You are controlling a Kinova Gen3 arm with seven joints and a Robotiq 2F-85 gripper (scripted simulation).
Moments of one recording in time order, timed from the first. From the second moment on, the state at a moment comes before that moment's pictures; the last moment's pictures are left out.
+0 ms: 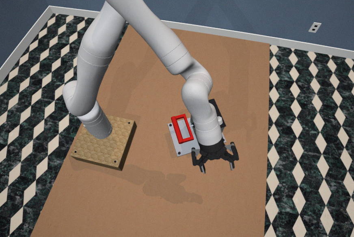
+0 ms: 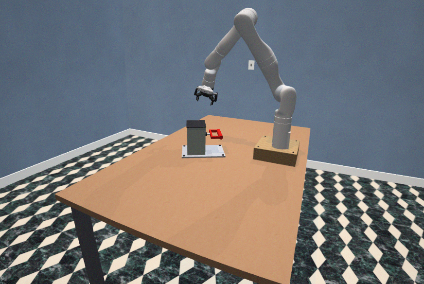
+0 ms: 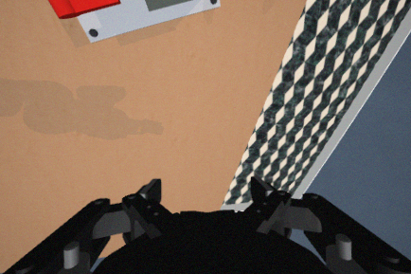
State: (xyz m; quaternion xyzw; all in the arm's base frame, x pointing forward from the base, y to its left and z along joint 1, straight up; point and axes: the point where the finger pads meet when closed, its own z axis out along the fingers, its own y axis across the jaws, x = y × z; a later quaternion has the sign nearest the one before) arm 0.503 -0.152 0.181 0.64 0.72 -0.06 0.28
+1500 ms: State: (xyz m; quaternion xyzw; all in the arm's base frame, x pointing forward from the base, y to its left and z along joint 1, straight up) arm 0.377 -0.021 0.122 0.60 0.80 -0.01 0.05
